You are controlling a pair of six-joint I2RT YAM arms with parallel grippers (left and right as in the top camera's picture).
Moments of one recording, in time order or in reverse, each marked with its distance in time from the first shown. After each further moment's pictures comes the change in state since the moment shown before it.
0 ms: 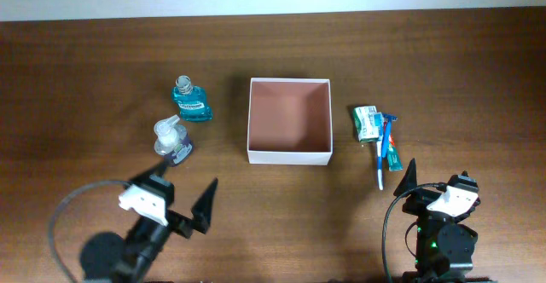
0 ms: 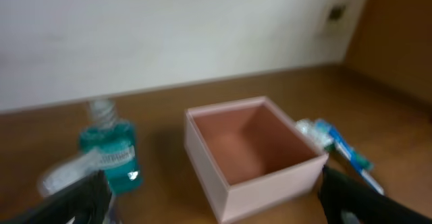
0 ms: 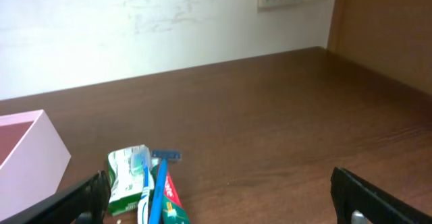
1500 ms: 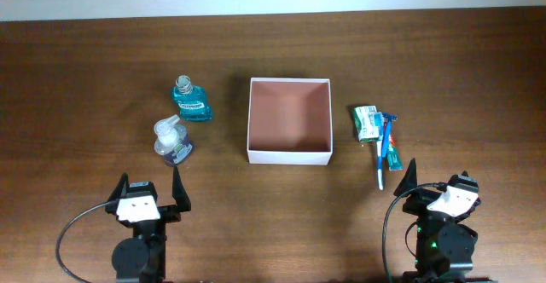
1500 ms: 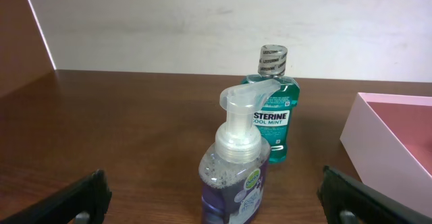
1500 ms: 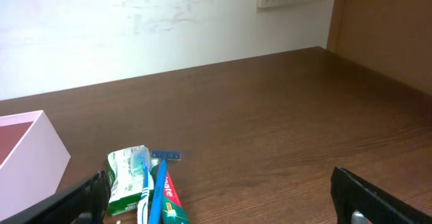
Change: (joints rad) left arm -0.001 -0.228 -0.440 0.272 -0.566 0.015; right arm 0.000 0.000 0.000 0.001 0.003 0.001
